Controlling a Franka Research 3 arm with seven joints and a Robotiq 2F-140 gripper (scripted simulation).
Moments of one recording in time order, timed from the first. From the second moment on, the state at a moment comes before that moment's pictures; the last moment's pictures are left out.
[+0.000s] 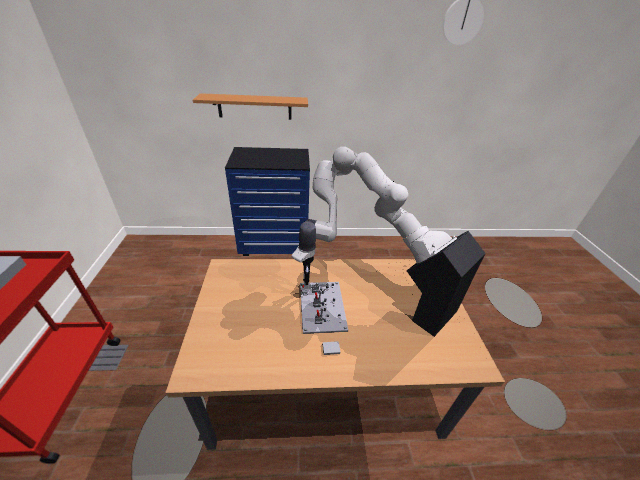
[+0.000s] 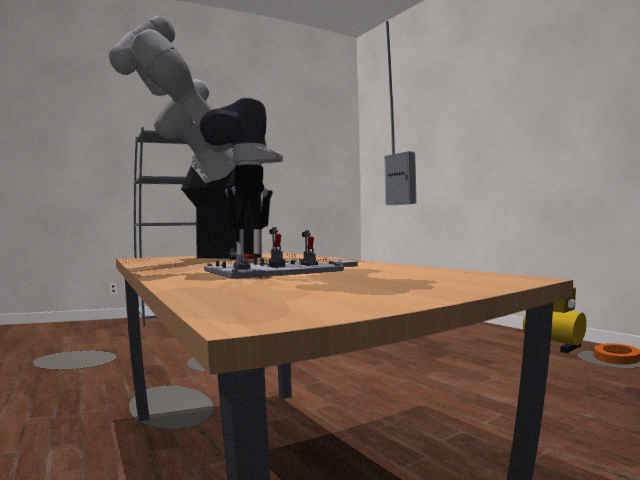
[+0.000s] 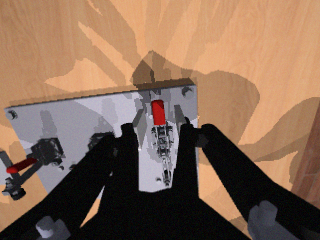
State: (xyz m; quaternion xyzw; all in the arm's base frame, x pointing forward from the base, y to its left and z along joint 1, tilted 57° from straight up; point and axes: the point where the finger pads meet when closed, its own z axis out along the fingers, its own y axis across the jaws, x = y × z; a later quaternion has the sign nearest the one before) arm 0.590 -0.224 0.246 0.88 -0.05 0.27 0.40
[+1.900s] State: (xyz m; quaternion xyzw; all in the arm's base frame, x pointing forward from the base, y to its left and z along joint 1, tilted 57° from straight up) arm 0.601 -0.238 0.233 0.88 -0.05 0.27 0.39
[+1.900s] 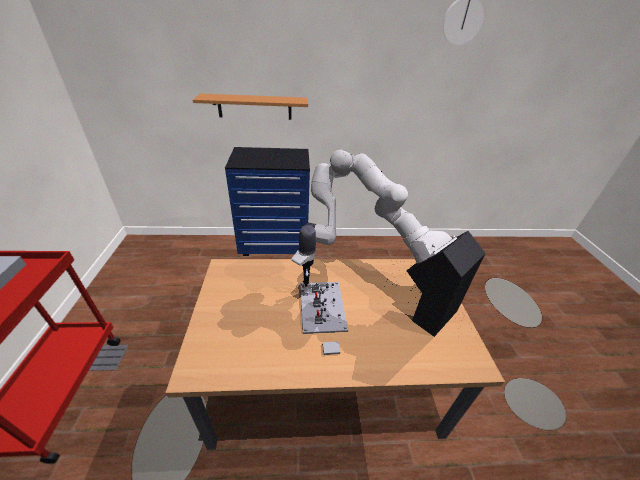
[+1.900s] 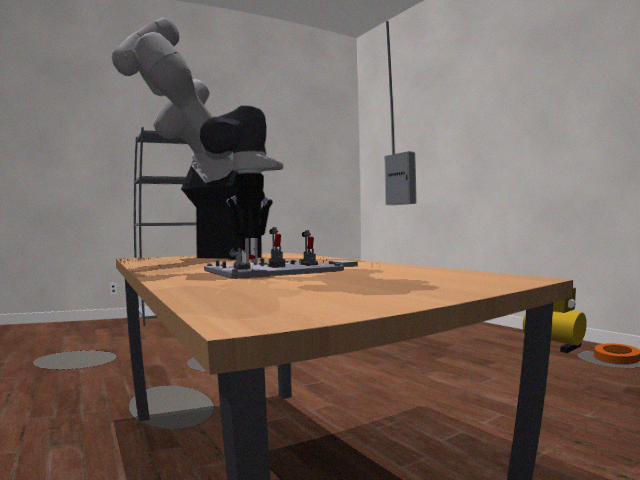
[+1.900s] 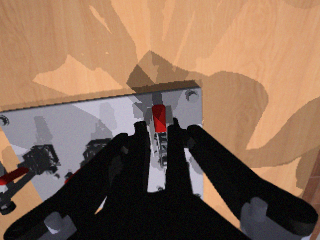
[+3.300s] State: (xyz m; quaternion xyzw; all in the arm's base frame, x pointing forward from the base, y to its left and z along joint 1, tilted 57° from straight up) arm 0.594 -0.232 0.236 0.88 -0.05 0.28 0.39
